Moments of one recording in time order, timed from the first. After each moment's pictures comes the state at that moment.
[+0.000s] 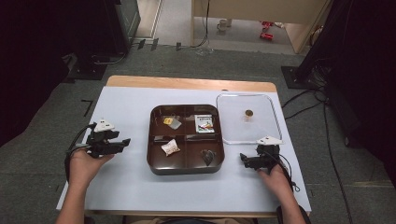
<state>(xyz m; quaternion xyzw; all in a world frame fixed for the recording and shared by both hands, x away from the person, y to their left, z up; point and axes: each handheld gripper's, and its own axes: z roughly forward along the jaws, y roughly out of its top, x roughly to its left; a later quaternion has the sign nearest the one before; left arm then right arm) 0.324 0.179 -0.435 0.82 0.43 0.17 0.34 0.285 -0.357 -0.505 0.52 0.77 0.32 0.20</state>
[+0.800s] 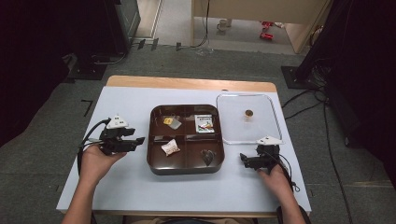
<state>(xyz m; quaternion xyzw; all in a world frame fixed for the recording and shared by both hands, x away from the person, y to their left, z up) 0.322 0.137 -0.414 0.84 0.38 0.14 0.37 0.285 -0.357 -0.505 0.51 0.77 0.32 0.20</state>
